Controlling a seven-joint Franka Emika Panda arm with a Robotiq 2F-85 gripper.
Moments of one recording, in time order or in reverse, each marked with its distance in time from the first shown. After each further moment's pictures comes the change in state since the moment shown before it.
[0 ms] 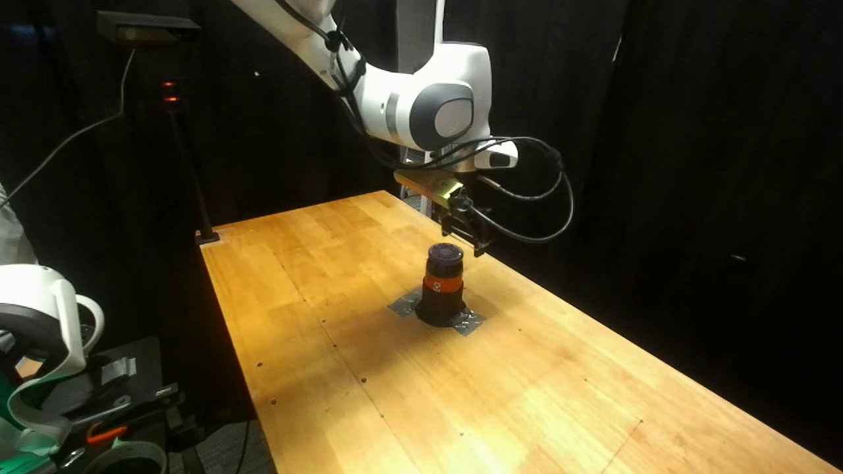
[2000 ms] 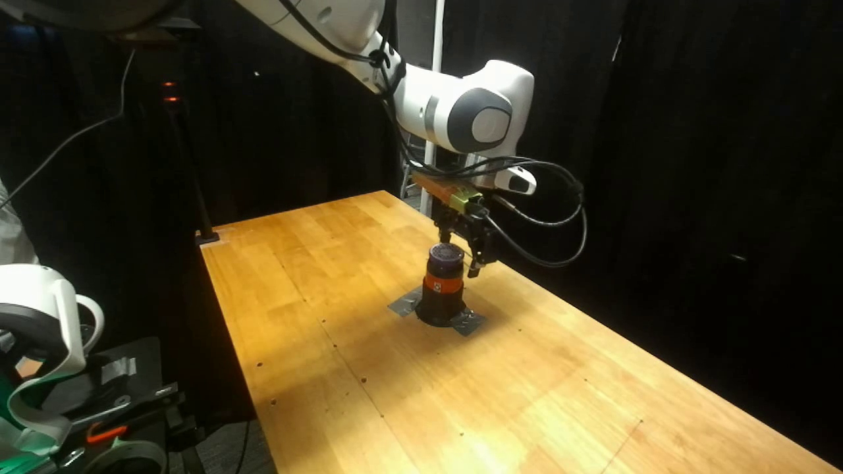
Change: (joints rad) arm -0.049 0.155 0.010 0.262 0.086 -0.381 -0.030
